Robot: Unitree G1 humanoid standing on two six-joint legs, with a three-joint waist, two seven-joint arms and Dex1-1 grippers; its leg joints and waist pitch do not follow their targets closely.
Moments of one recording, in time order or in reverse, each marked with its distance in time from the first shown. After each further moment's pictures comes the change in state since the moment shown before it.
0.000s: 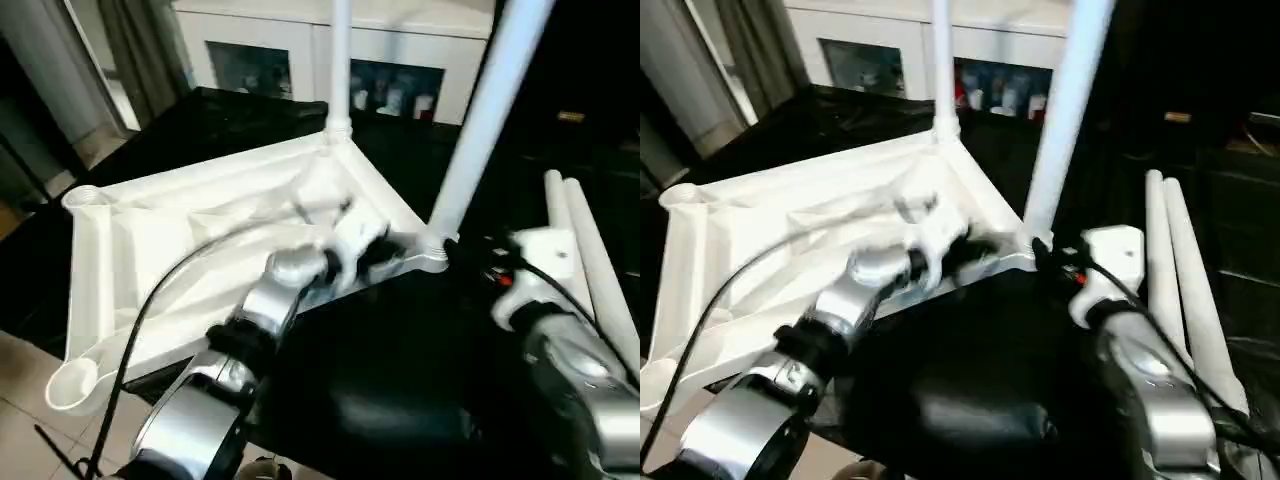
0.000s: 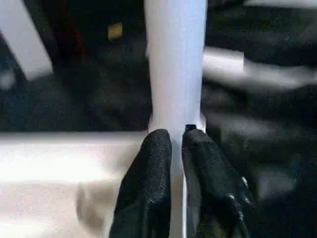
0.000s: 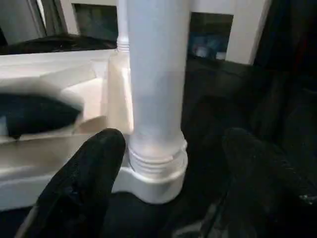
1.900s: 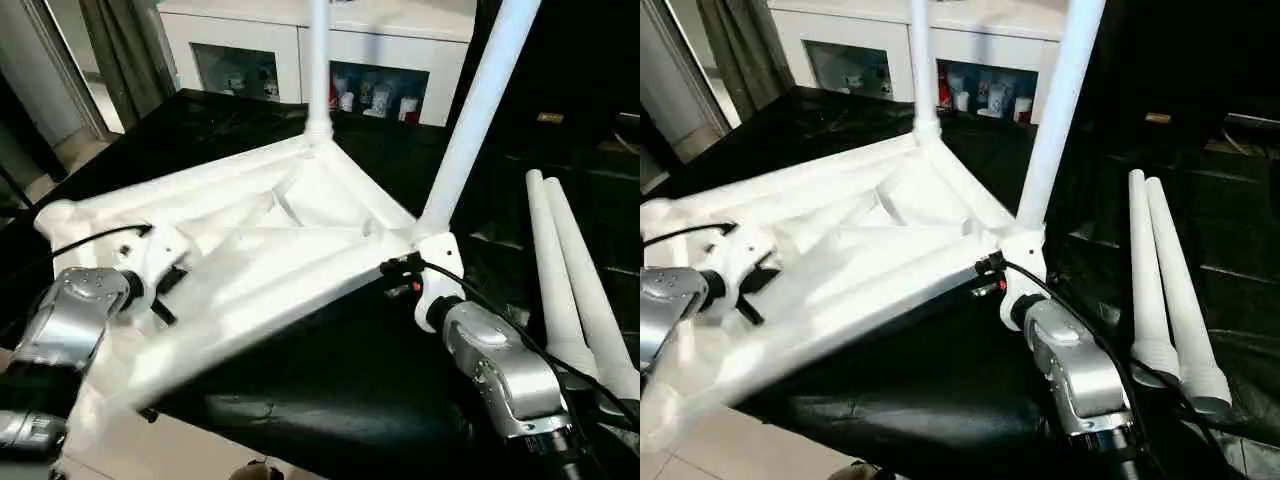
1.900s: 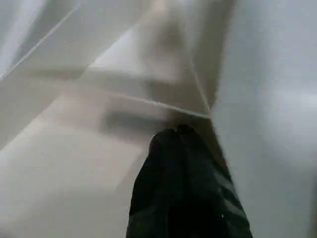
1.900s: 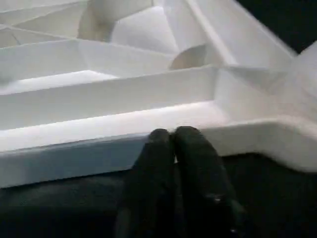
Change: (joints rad) left arm 0.379 0.645 0.087 -0.366 0.115 0.442 -0.160; right arm -0.209 0.117 0.228 0.348 -0.084 0.062 0.020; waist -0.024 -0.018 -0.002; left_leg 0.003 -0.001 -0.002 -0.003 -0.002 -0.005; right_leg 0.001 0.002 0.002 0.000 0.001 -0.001
